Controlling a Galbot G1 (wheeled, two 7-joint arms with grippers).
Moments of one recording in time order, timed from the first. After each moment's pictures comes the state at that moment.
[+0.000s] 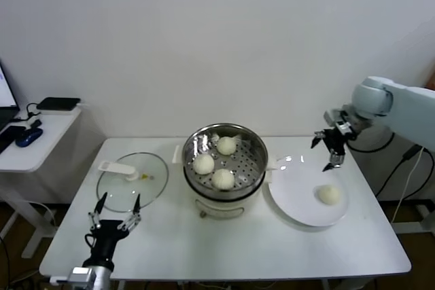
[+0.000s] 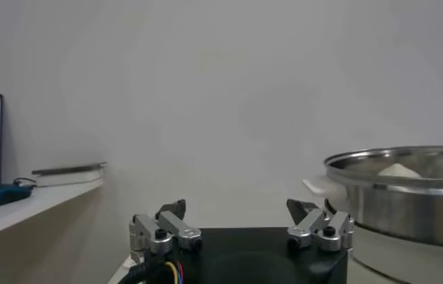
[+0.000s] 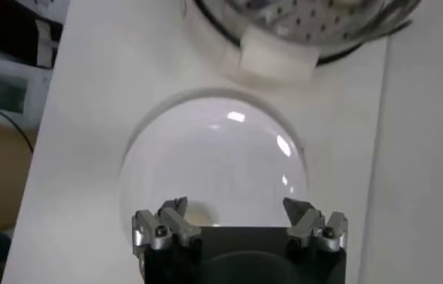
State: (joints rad) left arm 1.65 -1.48 -0.70 -2.04 -0.07 -0.12 0.09; right arm 0.67 0.67 -1.51 1.25 0.33 -0.11 -1.12
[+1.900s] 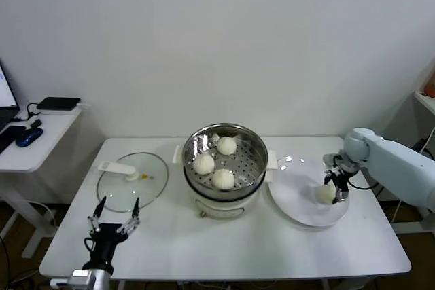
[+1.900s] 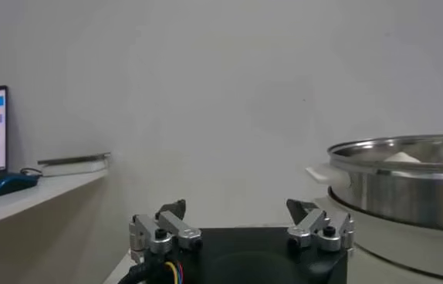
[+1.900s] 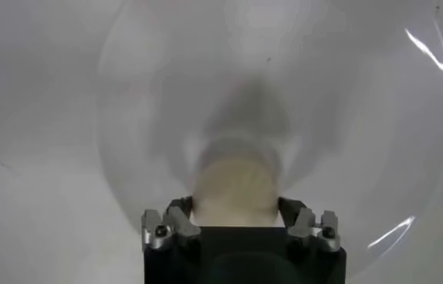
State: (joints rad) left arm 1.66 -1.49 -0.71 -2.02 -0.06 -0.12 0.09; right arm 0.11 0.80 -1.05 0.86 -0.03 -0.04 -1.13
